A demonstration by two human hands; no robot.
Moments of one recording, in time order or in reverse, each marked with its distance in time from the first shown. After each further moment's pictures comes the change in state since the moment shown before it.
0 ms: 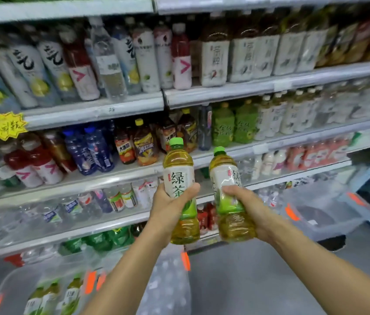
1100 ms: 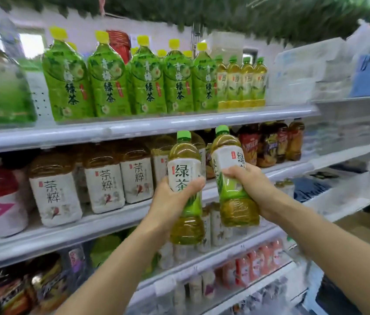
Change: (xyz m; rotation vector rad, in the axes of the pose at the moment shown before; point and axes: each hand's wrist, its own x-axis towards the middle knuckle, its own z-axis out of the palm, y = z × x) left_hand 0.214 0.208 0.447 0.043 -0.285 0.337; right_hand 0.112 -0.405 -0.338 -0.228 0.172 -0.640
